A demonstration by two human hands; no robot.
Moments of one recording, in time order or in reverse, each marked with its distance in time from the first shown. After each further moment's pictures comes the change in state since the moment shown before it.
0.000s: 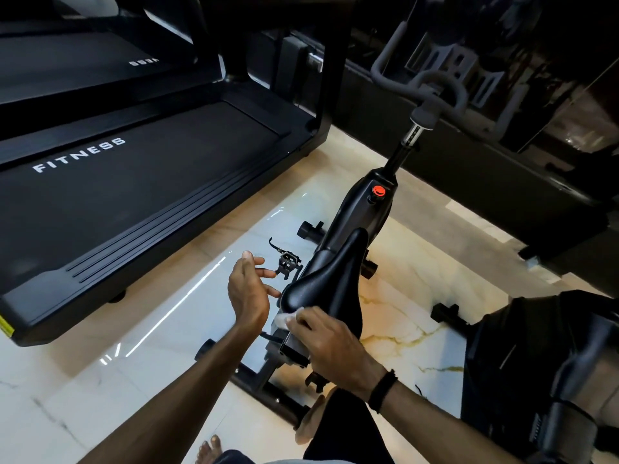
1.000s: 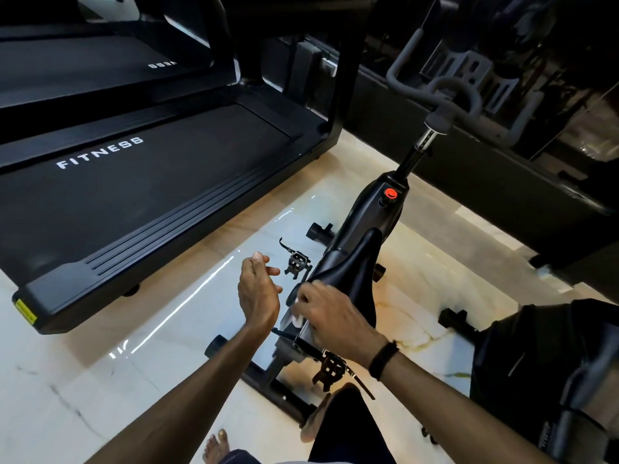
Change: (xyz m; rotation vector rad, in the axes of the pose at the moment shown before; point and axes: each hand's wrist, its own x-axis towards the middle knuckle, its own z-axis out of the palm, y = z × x) left_hand -0.011 0.001 -0.016 0.075 0.043 0.014; right_hand 0.040 -0.007 -0.021 -0.087 -0.236 0.013
